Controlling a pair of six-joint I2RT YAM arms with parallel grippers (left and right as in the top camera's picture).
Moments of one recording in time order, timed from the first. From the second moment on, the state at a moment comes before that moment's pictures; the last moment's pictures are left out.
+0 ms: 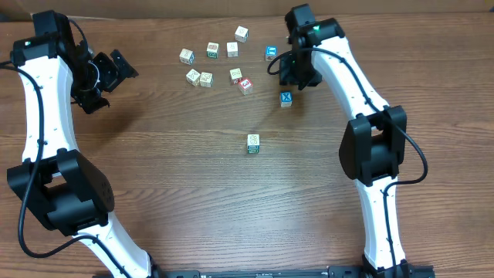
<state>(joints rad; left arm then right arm) 0.29 2.03 1.94 -1.23 0.30 -0.41 0.32 2.45 2.29 -1.21 -0.03 0.33</state>
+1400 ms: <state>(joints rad) 0.29 2.03 1.94 -1.23 0.30 -0.41 0.36 2.45 2.13 -1.14 0.04 0.33</state>
